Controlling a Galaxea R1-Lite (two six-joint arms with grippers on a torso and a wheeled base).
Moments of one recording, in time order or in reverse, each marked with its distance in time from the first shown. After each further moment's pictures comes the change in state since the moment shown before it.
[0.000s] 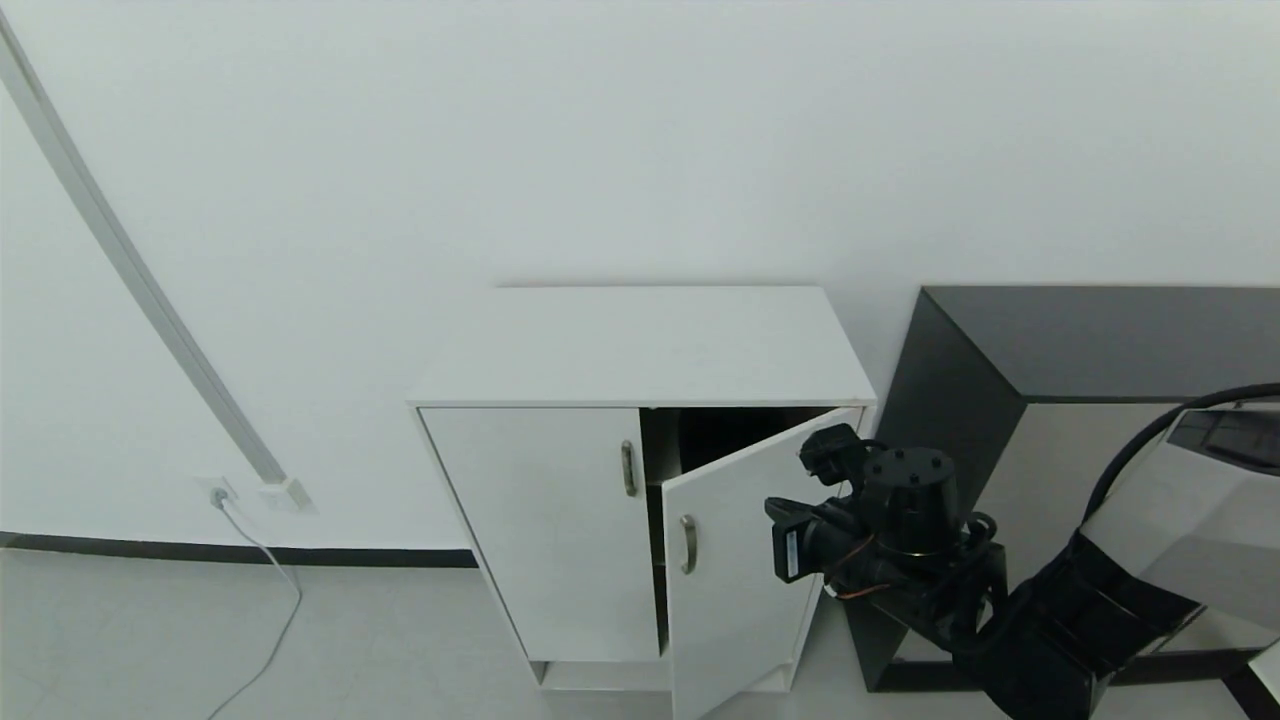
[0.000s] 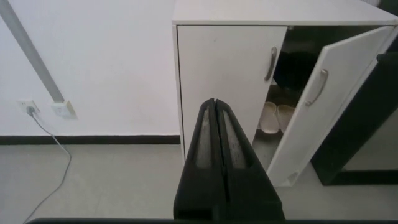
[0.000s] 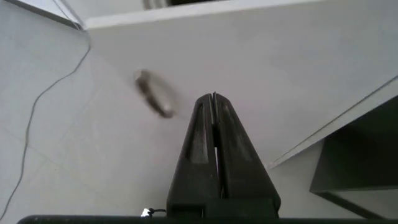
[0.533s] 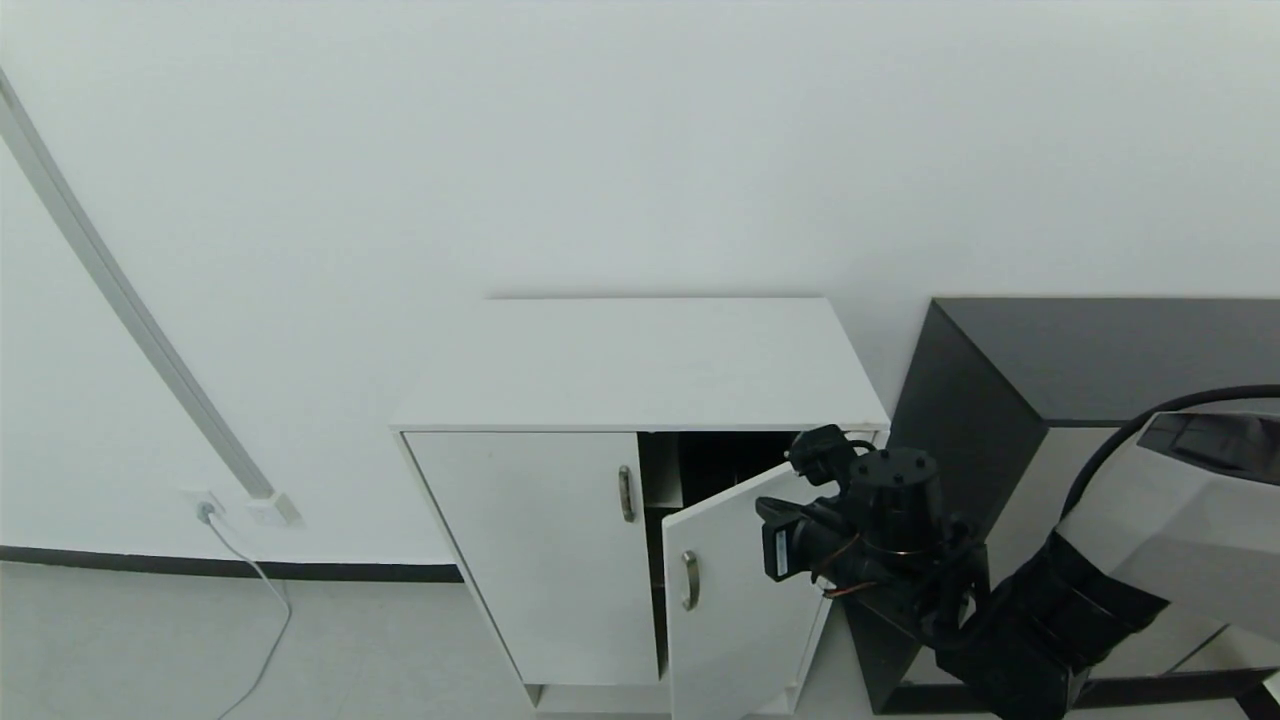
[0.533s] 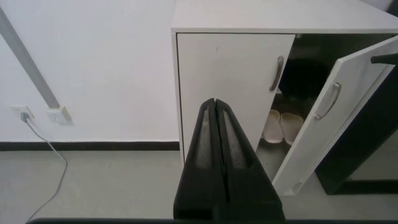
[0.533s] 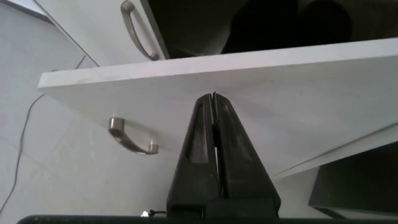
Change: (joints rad) left arm 0.000 0.000 0.000 0.000 0.000 0.000; right arm -0.002 0.034 -0.040 0.000 0.000 0.000
